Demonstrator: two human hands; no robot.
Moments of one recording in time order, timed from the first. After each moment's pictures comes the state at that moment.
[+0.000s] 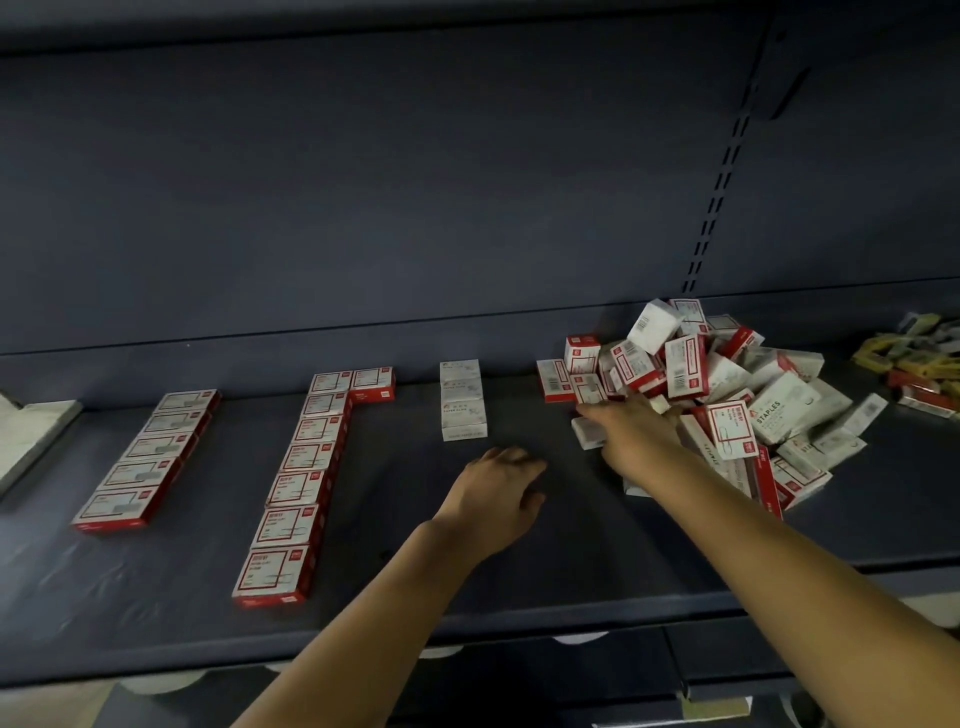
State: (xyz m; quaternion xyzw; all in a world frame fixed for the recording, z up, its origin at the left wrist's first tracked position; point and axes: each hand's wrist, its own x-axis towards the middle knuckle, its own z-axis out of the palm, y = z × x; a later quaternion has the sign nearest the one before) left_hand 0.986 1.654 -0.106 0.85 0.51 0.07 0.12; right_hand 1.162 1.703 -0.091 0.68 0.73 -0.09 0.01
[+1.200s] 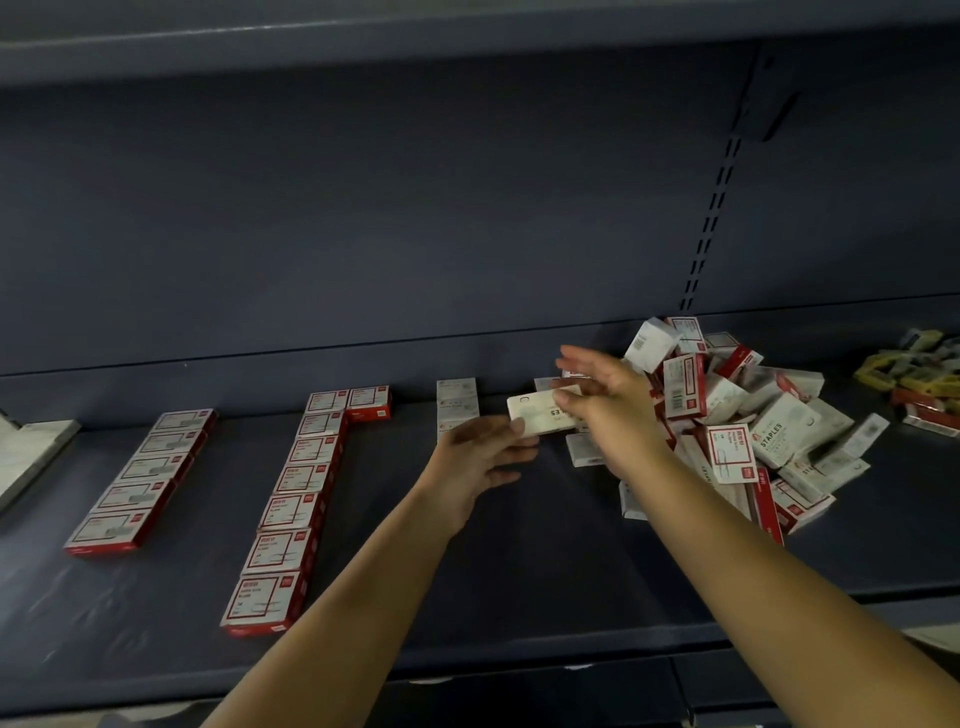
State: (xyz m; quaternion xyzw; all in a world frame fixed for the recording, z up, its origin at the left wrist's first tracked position) left_hand 0.983 1.676 -0.075 0.41 0.49 0.44 0.63; right_hand 1.138 1.706 -0.063 0.49 0.53 -0.42 -0.55
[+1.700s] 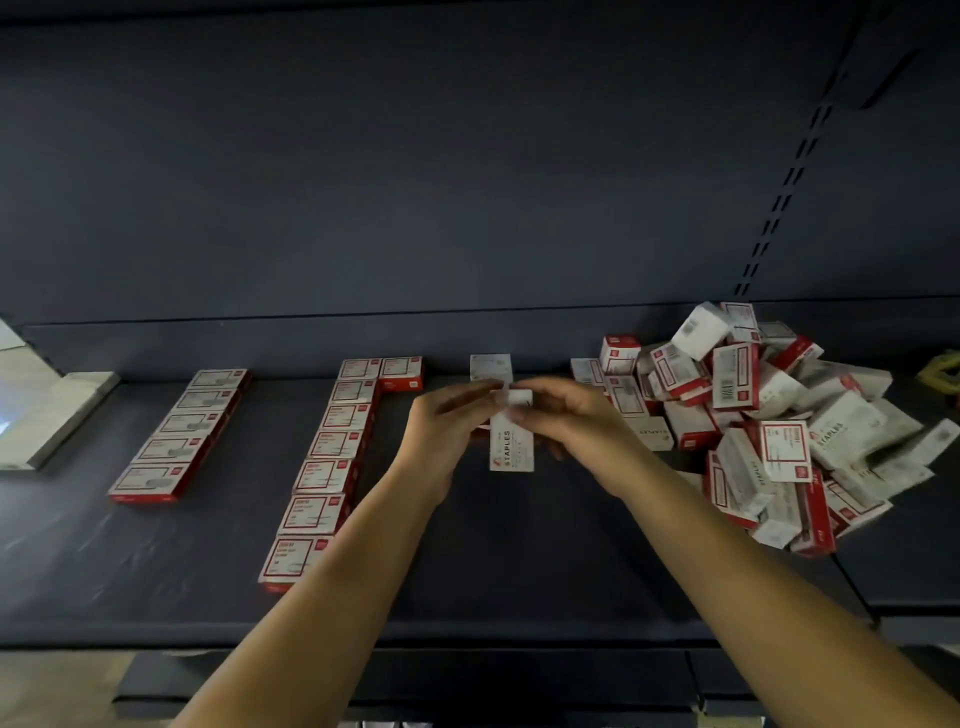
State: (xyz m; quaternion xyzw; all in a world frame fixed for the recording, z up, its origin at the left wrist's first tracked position) left_hand 0.938 1.674 -0.072 0.42 0.52 0.53 0.52; right_hand 1.090 1.681 -0.062 0.46 0.62 -0.52 -0.37
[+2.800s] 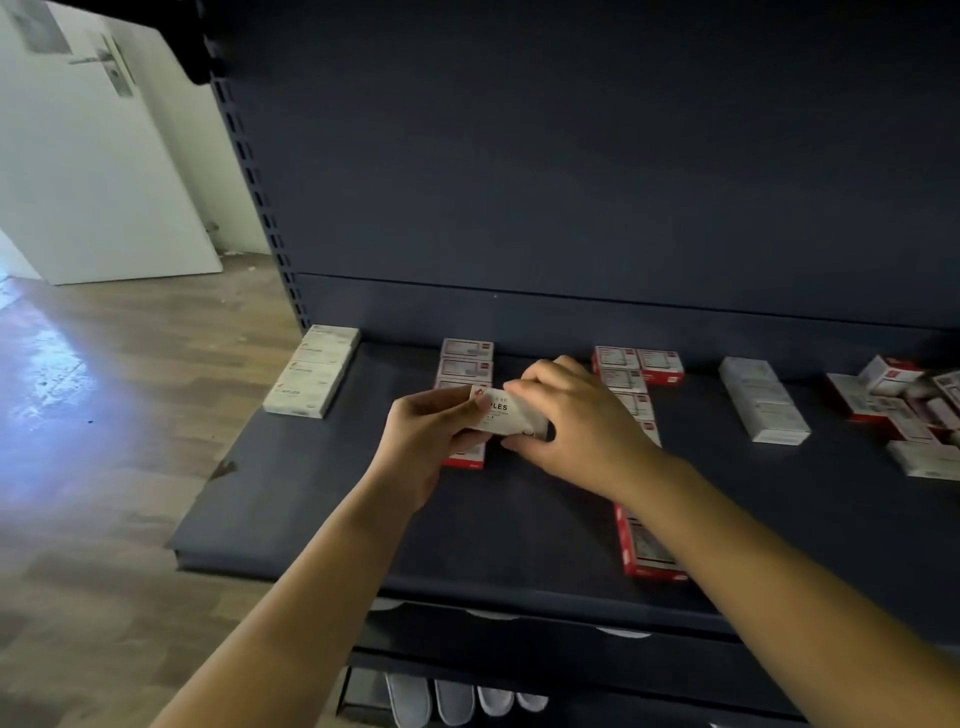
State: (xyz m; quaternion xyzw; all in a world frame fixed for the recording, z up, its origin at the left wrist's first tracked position) left_hand 0.611 1.614 -0.073 0.33 0.50 0.58 0.56; right_hand 0.771 1.646 -0.047 0.39 0.90 -0.03 -0.19
